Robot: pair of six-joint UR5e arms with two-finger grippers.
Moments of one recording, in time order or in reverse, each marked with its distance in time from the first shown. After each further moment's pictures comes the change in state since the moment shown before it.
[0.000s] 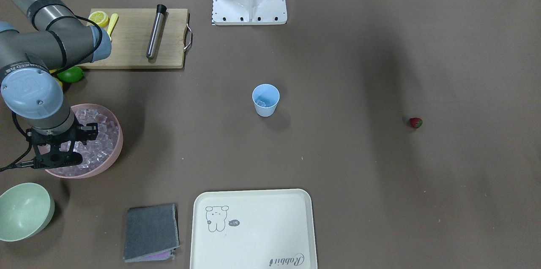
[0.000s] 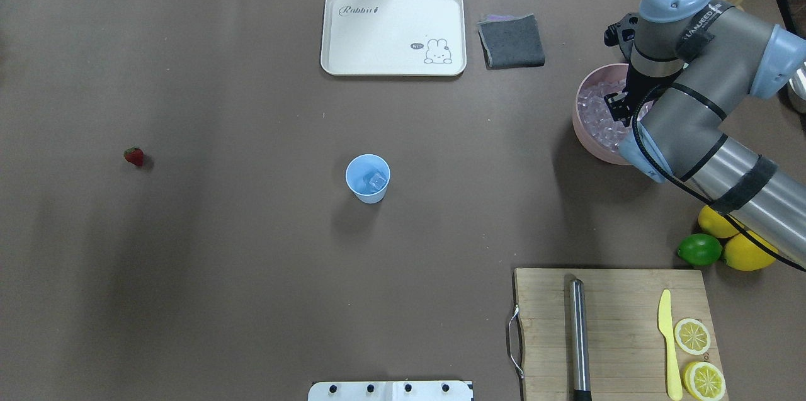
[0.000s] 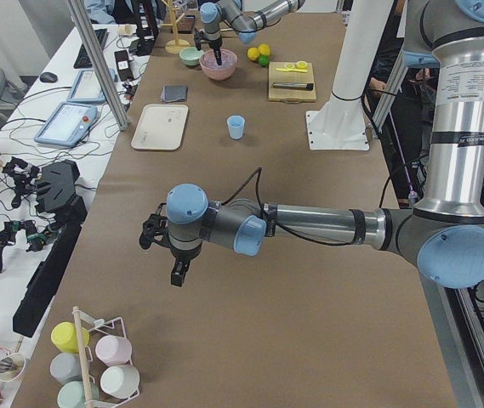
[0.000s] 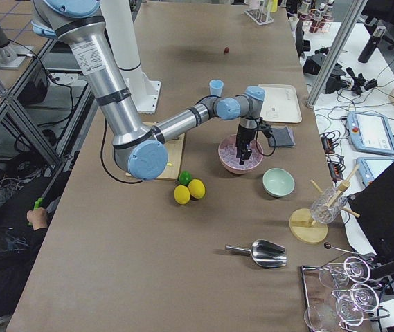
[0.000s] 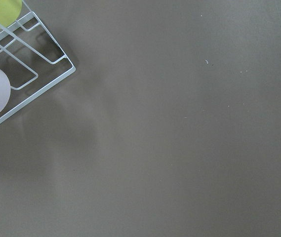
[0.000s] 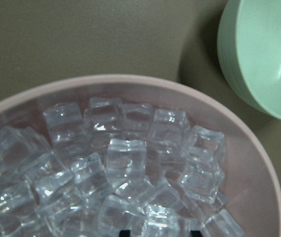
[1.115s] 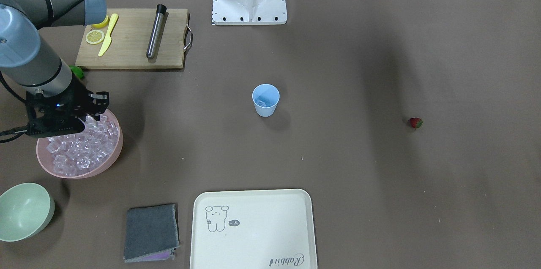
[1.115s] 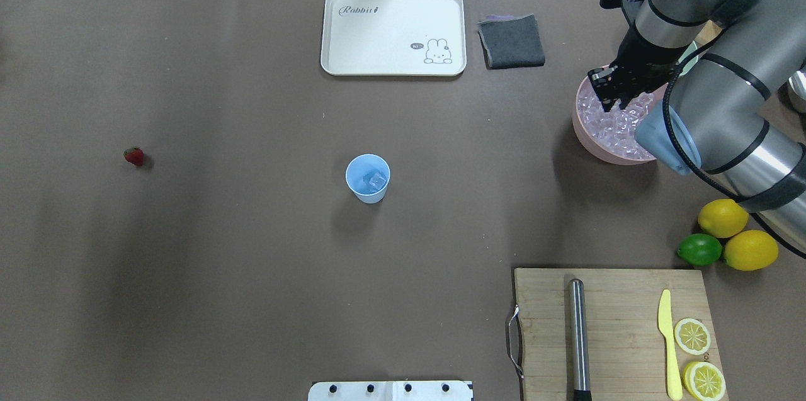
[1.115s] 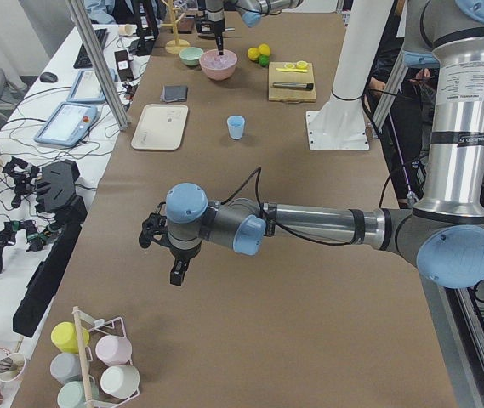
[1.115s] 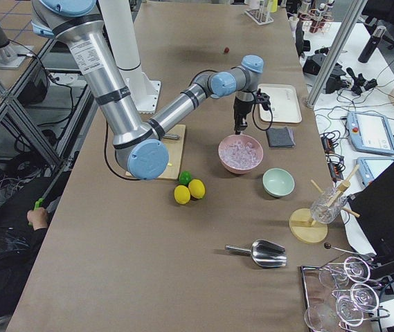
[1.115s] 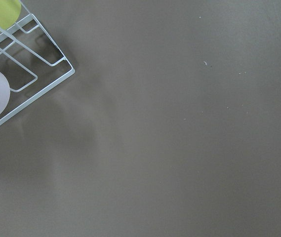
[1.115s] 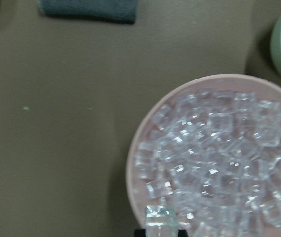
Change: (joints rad) left arm 0.000 -0.003 0.001 -0.001 0.000 0.000; right arm 0.027 0.030 0.261 -0.079 0.227 0.165
